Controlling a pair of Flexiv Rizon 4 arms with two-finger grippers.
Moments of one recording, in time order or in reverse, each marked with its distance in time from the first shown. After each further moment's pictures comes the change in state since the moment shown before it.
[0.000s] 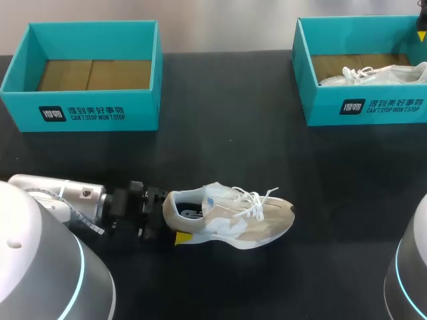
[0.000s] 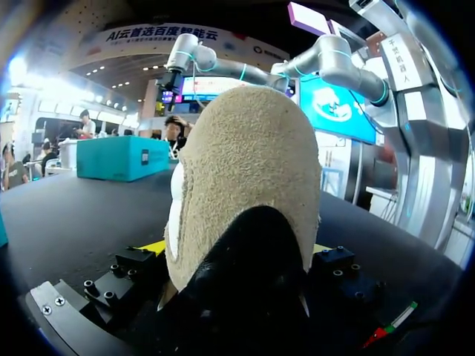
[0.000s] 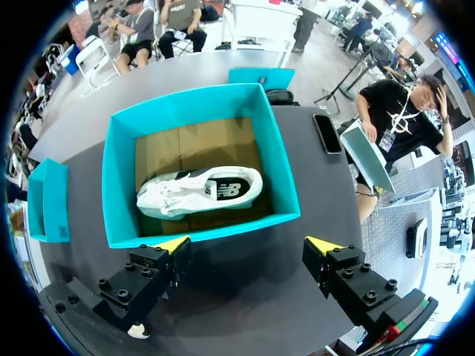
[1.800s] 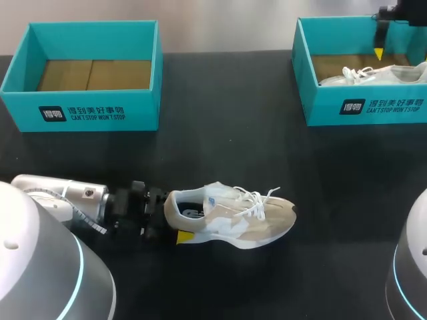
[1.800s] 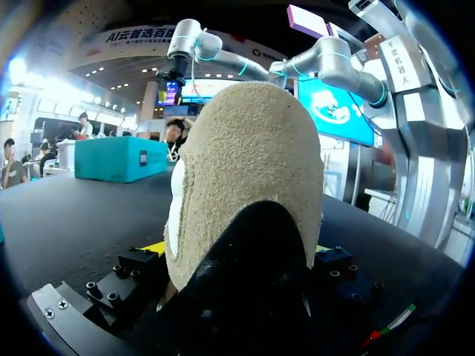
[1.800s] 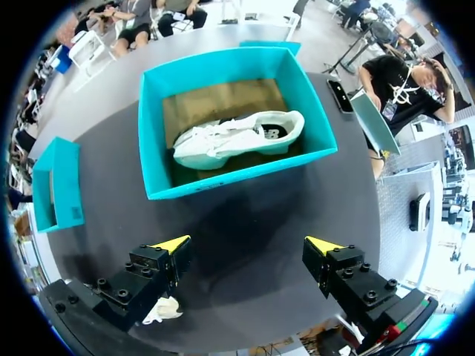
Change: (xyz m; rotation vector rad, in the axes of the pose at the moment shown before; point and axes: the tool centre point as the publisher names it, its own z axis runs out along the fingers) left arm -0.002 0.001 0.005 0.019 0.013 -0.004; right arm 0.100 -0.091 -0.040 0.139 -0.005 0.055
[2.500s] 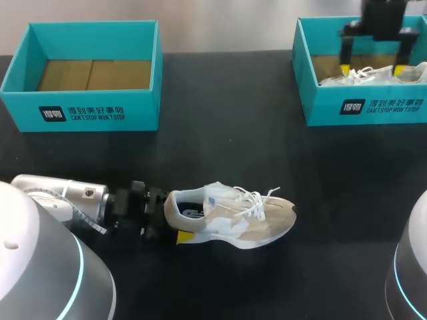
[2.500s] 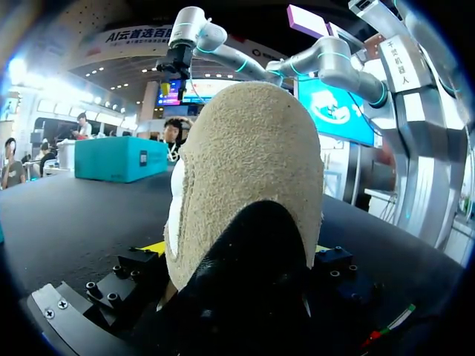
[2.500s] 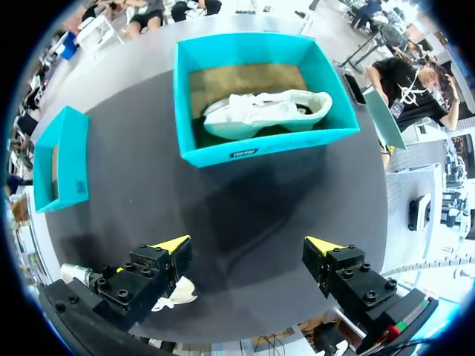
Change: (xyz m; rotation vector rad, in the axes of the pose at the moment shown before) left arm 0.000 0.000 0.000 0.000 0.000 0.000; right arm 0.070 -0.064 -0.001 0.053 0.000 -0.040
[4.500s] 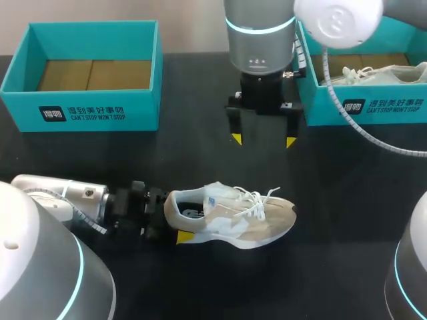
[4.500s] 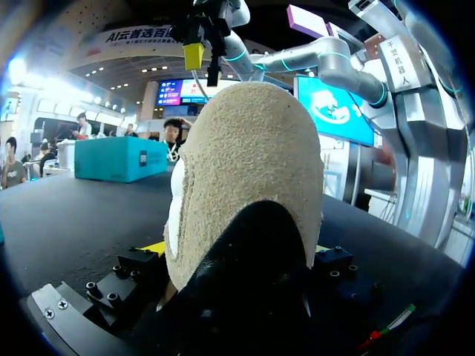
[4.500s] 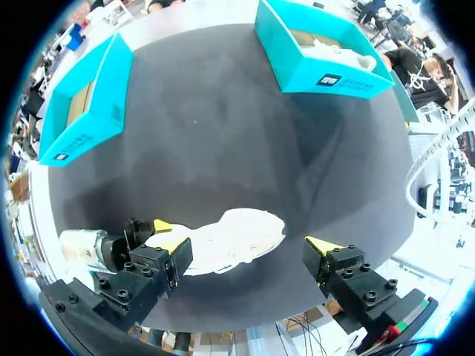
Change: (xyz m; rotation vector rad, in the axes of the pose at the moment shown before) left arm 0.000 0.000 0.000 0.000 0.000 0.000; right arm 0.190 -0.175 0.015 0.030 0.032 -0.009
